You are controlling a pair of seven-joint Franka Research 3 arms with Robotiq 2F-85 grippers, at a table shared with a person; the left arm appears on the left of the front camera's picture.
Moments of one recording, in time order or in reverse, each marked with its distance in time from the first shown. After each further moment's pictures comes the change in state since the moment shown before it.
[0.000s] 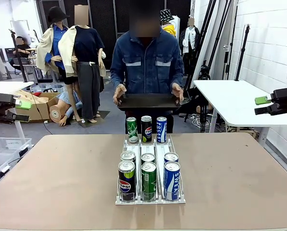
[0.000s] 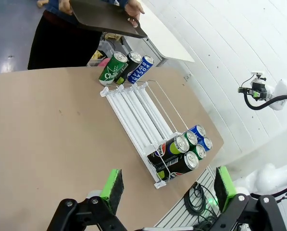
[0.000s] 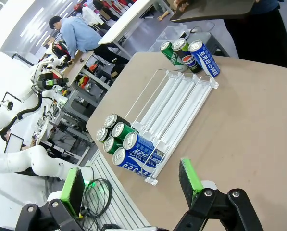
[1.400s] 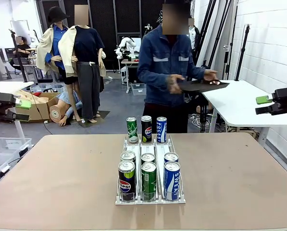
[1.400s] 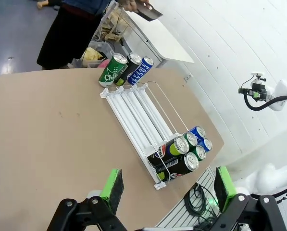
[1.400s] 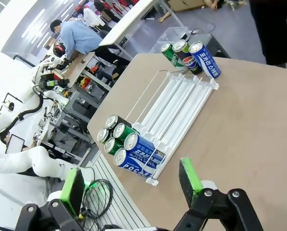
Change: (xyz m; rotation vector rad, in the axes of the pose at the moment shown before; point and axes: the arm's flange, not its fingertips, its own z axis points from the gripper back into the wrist) left arm 0.001 -0.001 0.000 0.001 -0.005 -0.004; right arm 0.000 0.000 0.002 0.005 -0.007 -0.001
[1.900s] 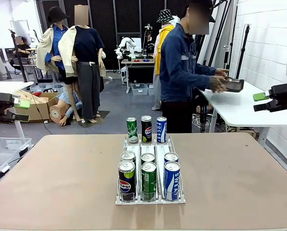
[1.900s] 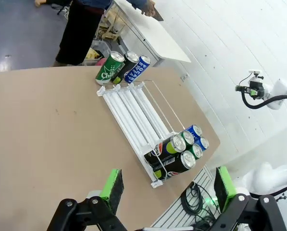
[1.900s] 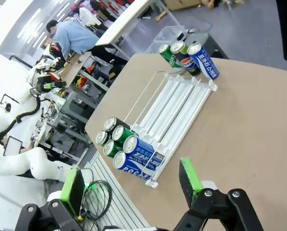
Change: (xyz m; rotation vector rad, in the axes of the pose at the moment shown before) left arm -0.004 0.003 0.002 -0.018 0.004 0.010; right arm 0.009 0.005 -0.005 -0.017 0.005 -0.003
